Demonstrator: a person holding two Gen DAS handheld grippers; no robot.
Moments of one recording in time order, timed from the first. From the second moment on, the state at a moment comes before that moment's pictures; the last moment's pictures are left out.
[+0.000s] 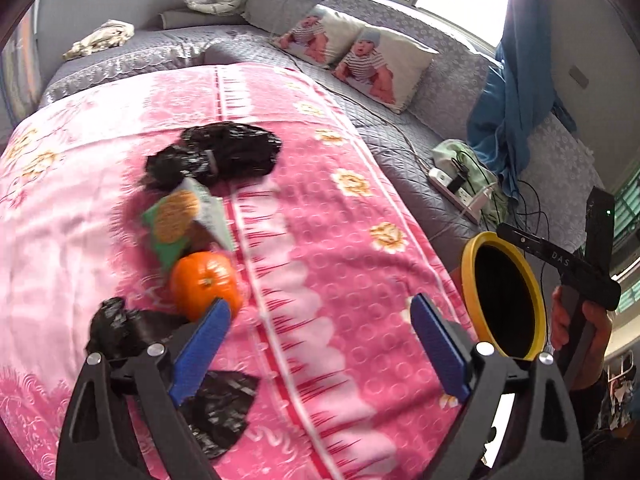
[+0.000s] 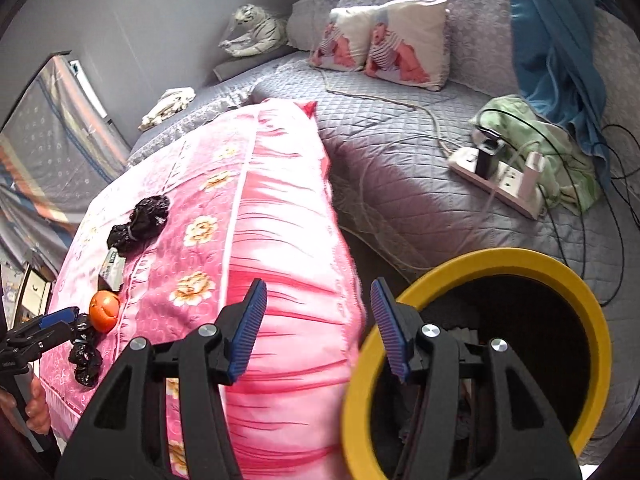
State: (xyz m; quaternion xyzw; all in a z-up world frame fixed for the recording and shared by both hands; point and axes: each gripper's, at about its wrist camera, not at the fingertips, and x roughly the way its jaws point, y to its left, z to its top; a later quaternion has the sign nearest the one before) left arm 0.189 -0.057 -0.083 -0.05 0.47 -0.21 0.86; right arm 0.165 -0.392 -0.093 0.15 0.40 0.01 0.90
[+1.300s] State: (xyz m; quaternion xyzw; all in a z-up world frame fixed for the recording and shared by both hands) left arm 0.197 0.067 -0.143 -0.11 0.51 -0.10 0.85; right arm 0.368 -0.172 -0.104 0.10 0.45 0.18 0.87
